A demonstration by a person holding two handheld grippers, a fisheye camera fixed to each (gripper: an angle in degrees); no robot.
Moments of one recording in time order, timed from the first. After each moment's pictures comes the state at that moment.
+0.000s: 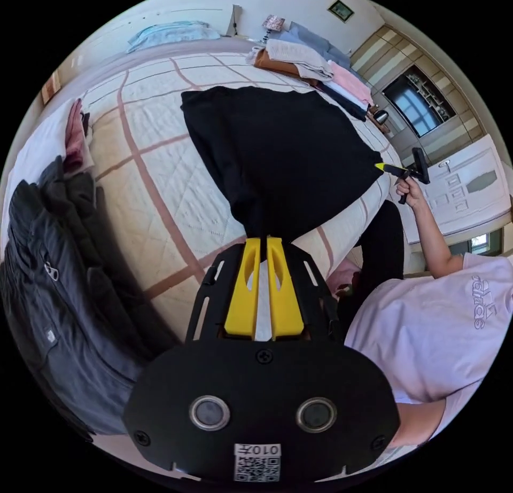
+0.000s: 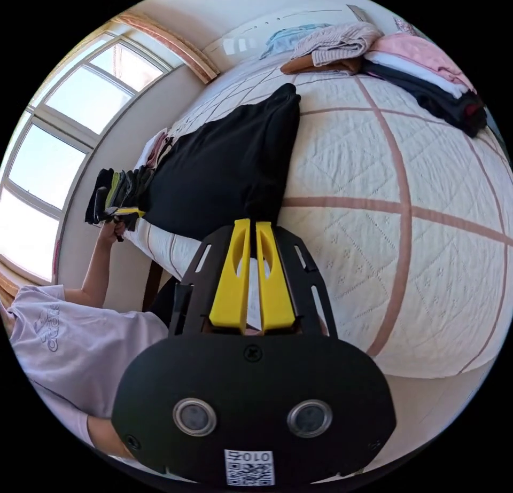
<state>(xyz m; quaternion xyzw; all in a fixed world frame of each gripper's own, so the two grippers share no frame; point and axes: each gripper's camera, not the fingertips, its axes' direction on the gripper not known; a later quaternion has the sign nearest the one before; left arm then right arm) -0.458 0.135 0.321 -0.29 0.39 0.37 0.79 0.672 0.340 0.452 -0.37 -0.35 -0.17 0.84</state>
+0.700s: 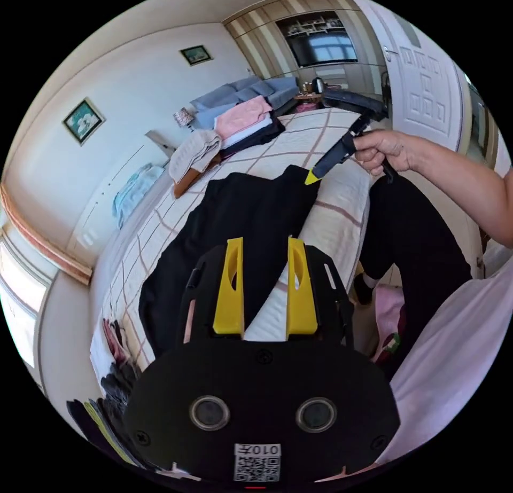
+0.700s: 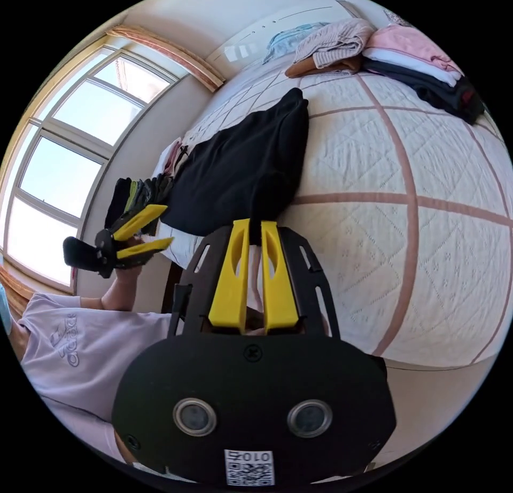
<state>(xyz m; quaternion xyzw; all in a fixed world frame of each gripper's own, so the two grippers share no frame) -0.210 0.330 0.024 0.08 0.30 0.59 0.74 0.699 0.309 0.449 -0.37 -0.40 -0.14 0.82</state>
